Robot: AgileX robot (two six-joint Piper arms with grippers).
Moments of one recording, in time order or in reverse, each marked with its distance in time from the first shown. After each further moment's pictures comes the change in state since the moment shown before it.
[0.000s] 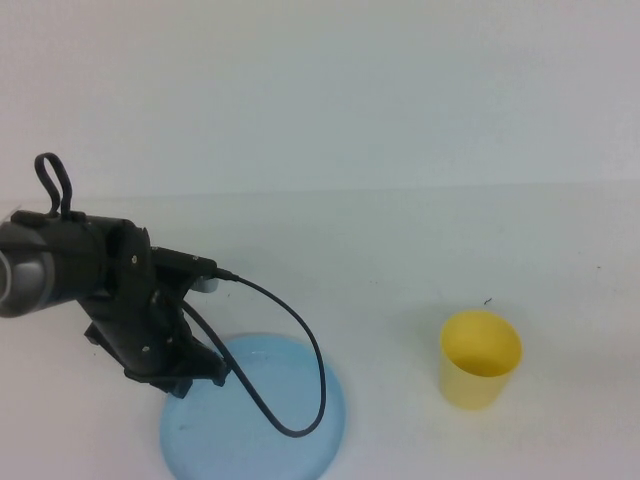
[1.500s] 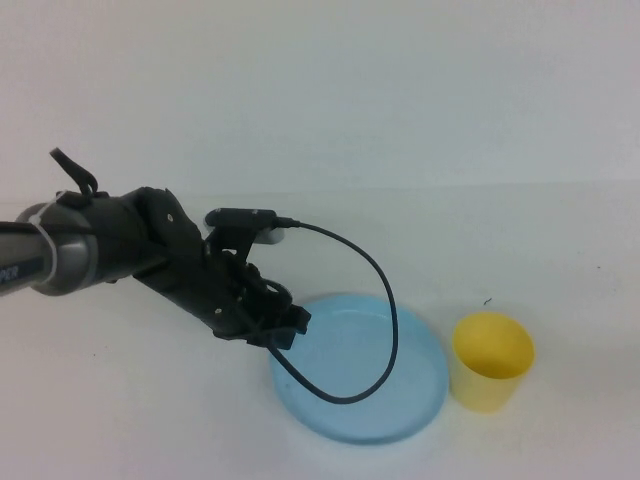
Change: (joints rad) right arm 0.000 0.100 0.000 0.208 0.068 -0.225; left arm -0.059 0.065 -0.129 -0.519 -0.080 0.326
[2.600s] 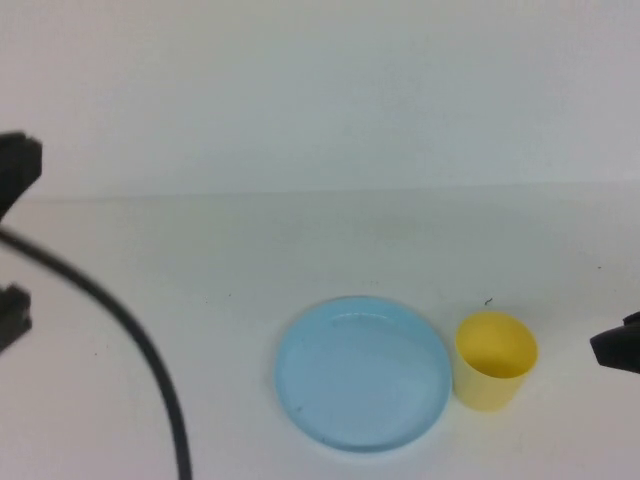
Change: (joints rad) right arm 0.261 0.539 -0.307 -0.158 -0.034 0.002; left arm 0.002 -1.193 0.320 0.363 -0.172 -0.066
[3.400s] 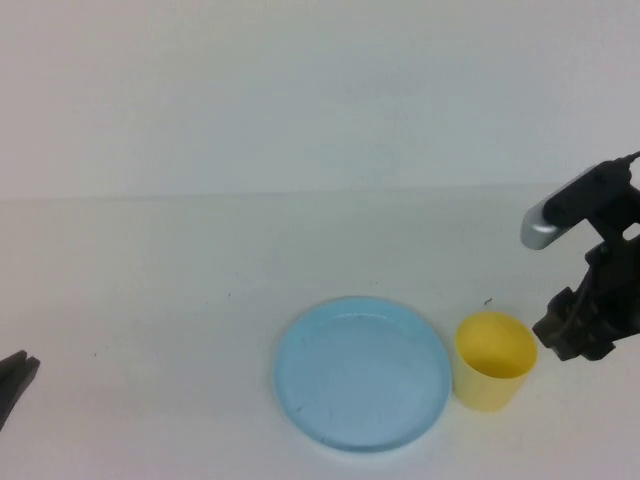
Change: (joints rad) right arm 0.198 0.334 -0.171 -0.397 -0.137 0.221; left arm 0.000 -0.276 0.489 0.249 -0.163 -0.045
